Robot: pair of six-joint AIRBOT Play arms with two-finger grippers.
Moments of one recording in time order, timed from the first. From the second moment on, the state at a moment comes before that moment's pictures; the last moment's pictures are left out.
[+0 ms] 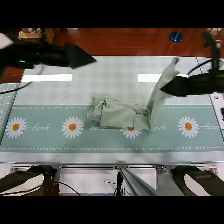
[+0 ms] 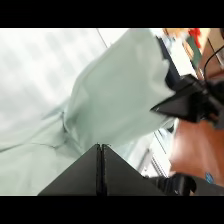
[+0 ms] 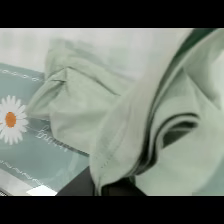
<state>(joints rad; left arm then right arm) -0.07 -1.27 1.39 0.40 -1.27 -1.12 0.09 -0.98 1.16 -0.99 1.28 1.47</state>
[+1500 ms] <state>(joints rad) 0.17 -1.09 1.36 0.88 -1.47 -1.14 0.01 -1.11 1.11 -1.49 1.30 1.55</state>
